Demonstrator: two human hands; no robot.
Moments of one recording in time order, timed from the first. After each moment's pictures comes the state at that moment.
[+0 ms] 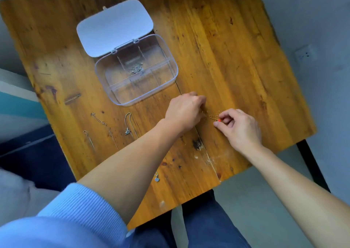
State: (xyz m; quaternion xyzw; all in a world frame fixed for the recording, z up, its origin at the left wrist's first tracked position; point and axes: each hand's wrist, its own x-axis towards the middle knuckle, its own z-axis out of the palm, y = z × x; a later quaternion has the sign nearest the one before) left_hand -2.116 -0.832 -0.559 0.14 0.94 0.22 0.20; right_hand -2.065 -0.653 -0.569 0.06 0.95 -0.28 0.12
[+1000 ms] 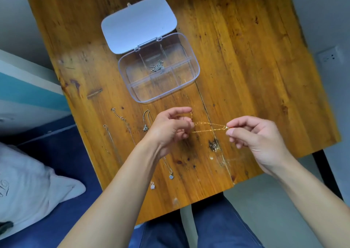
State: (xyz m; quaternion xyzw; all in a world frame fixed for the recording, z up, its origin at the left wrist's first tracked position) left_hand -2.079 -0.760 -0.544 -0.26 0.50 0.71 0.42; right_hand -2.010 -0.561 -0.497 0.28 0.70 -0.63 0.15
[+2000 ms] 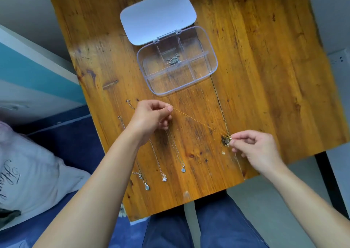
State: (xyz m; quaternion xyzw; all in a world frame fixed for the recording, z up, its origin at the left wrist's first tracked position) left_hand -2.089 -0.872 -0.560 -0.25 0.68 0.61 0.33; right_hand -1.999 -0.604 -0.541 0.31 0.77 -0.50 0.23
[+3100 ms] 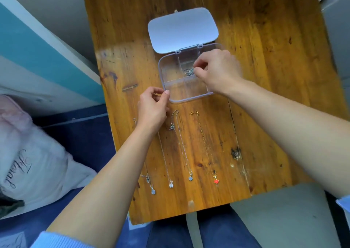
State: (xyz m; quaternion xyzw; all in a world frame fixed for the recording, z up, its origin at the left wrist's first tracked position) left_hand -2.086 -0.862 -0.576 -0.26 0.78 0.54 0.17; right_hand -2.157 -0.690 -0.540 0.02 0.96 -0.22 0.16
